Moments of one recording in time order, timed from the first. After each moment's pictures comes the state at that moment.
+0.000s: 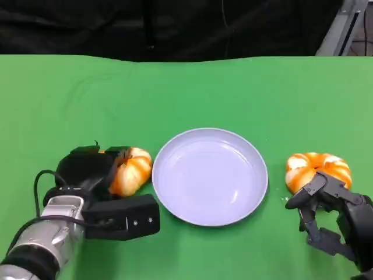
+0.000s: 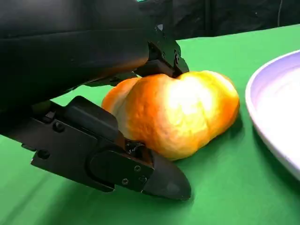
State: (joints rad) left arm -0.60 0.23 -0.52 1.01 0.80 -0.09 0.37; right arm -0.03 -0.10 0.00 0.50 -0.11 -0.86 0.04
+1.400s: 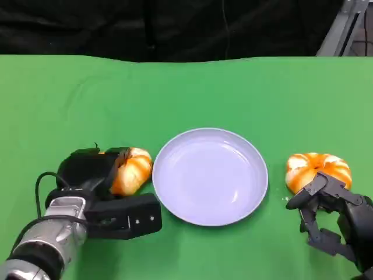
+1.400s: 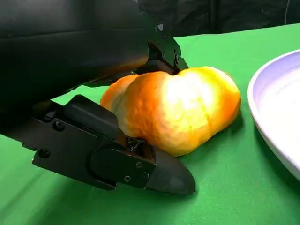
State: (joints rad) left arm -0.63 0.20 -0.52 1.11 0.78 -0.10 0.41; right arm -0.02 -0.09 0.00 0.50 -0.11 -0.85 0.03
